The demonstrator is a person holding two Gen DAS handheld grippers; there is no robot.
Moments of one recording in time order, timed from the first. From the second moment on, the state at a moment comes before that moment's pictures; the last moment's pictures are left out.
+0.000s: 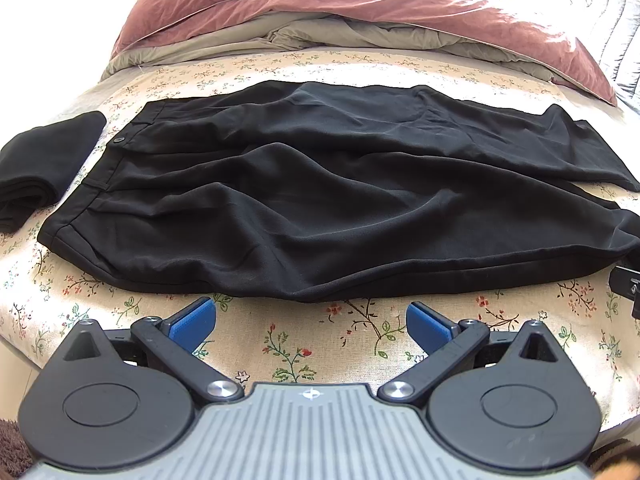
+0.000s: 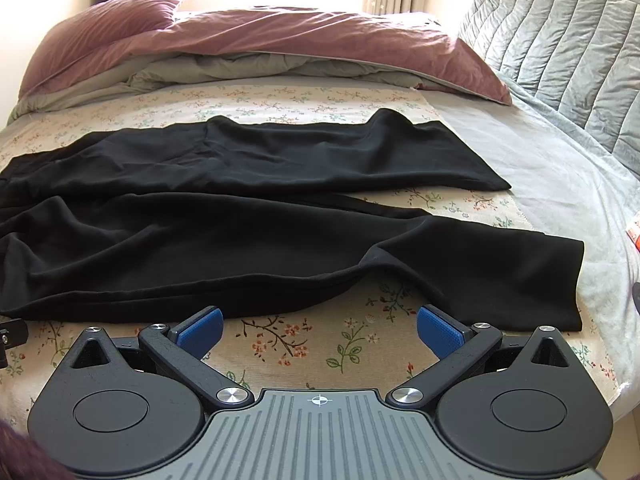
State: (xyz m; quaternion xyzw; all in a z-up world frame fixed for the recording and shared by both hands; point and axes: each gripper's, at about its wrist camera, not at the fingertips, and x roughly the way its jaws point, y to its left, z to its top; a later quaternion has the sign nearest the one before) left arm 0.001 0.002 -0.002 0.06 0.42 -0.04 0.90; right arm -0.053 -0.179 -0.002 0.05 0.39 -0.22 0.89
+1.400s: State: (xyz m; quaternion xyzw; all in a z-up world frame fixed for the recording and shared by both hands) left arm 0.050 0.146 -0.024 -0.07 0.43 0.02 0.90; right arm -0.039 -0.201 -0.016 -0.01 0.41 -0.07 0.91
